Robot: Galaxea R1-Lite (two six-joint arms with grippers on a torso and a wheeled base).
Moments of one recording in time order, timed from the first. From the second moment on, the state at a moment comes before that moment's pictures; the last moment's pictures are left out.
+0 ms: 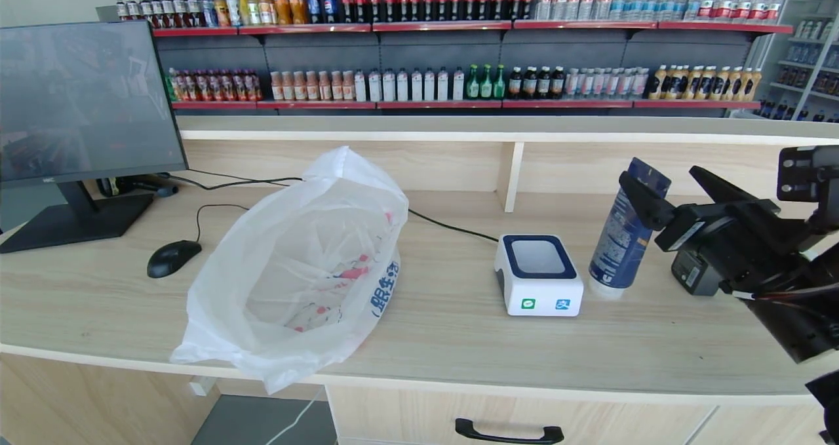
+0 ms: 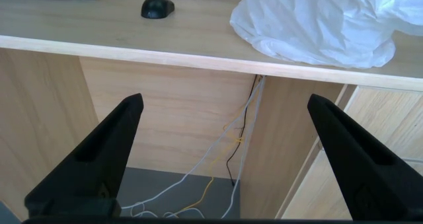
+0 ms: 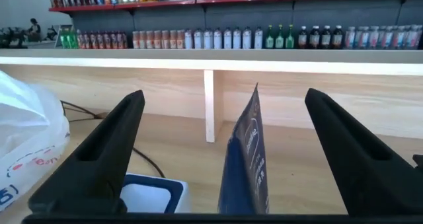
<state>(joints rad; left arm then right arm) 0.00 0.00 0.00 0.00 0.00 0.00 0.25 1.66 -0.39 -1.57 -0.07 -0.01</state>
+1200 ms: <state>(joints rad) 0.00 0.00 0.00 0.00 0.00 0.00 0.20 1.89 -0.43 -1.57 -0.08 0.04</state>
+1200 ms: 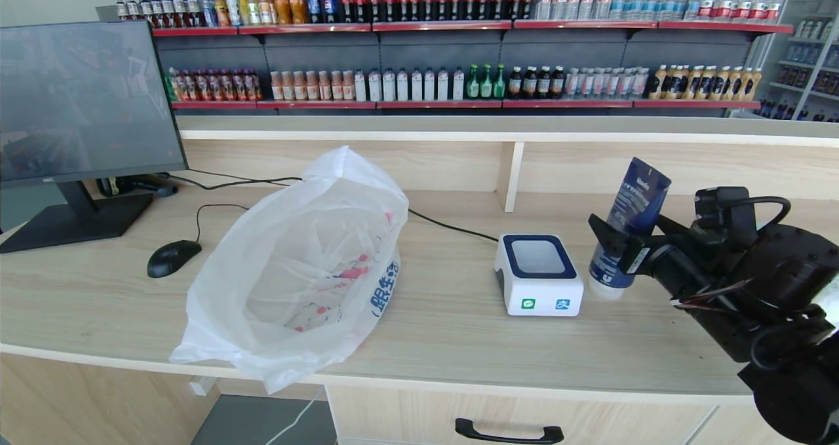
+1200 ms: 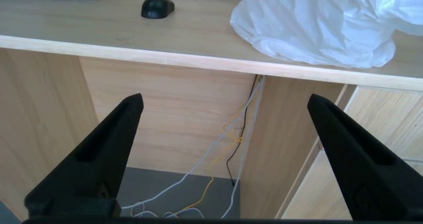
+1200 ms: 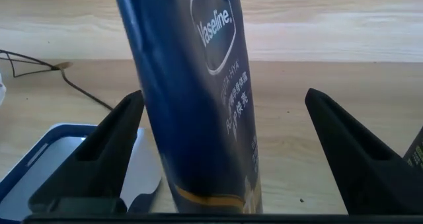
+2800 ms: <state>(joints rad) 0.00 0.00 0.00 0.00 0.00 0.00 0.15 1.99 -0.44 -1.57 -0.08 0.09</state>
